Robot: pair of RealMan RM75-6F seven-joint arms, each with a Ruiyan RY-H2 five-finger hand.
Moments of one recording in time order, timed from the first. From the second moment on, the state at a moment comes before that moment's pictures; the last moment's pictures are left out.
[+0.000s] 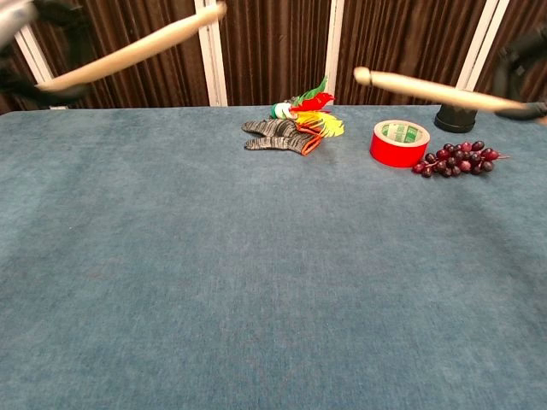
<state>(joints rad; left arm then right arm) -0.54 -1.45 -0.15 -1.48 1.50 1.48 0.46 0.55 -1.21 0.16 -1.49 -1.41 1.14 0.19</state>
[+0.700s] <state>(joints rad) -0.43 -1.42 -0.05 -1.20 1.43 1.33 0.26 0.48 -1.43 0.01 -1.06 -1.65 1.28 0.33</state>
